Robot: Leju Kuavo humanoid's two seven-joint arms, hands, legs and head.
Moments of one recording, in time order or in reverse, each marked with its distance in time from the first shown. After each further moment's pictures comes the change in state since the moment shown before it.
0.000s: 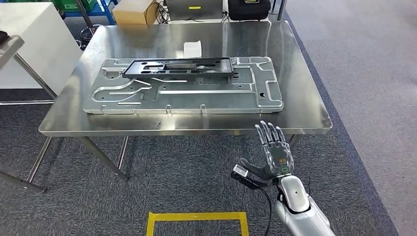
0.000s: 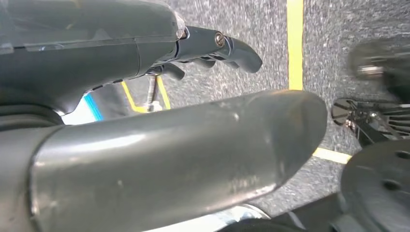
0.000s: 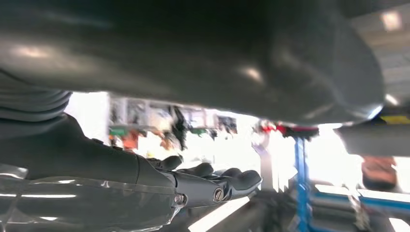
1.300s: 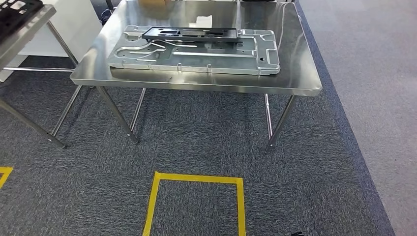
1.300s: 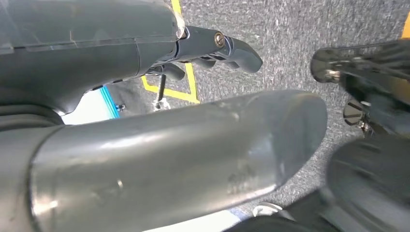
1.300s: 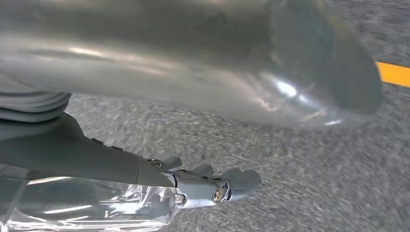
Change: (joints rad) left arm 0.016 -0.005 0.000 -0.053 0.081 -0.057 0.061; right arm 0.179 0.044 -0.565 0.888 -0.975 0.372 -0.344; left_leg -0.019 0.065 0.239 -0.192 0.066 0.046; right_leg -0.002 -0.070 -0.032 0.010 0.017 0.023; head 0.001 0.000
